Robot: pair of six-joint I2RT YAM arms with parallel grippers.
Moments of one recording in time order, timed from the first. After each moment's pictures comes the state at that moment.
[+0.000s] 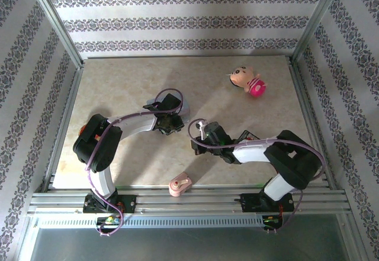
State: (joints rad) left arm -0.58 1.81 1.12 -0.43 0.08 -1.05; right arm 0.78 1.59 0.52 0.37 -0.16 0.52
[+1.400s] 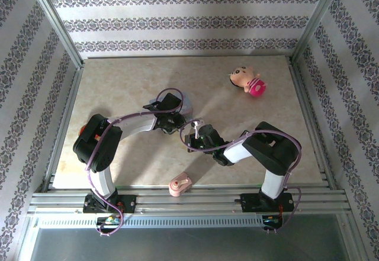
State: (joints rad) left arm -0.58 1.81 1.12 -0.38 0.14 -1.08; right arm 0.81 1.80 0.54 0.70 -0.06 0.56
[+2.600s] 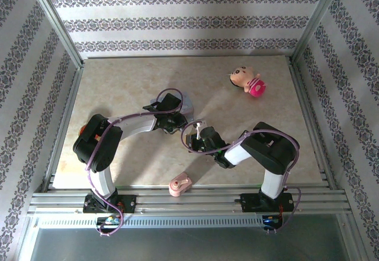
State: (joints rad) left arm -0.58 1.81 1.11 -0.33 0.16 -1.10; right arm 0.82 1.81 0.50 0.80 -0.02 0.58
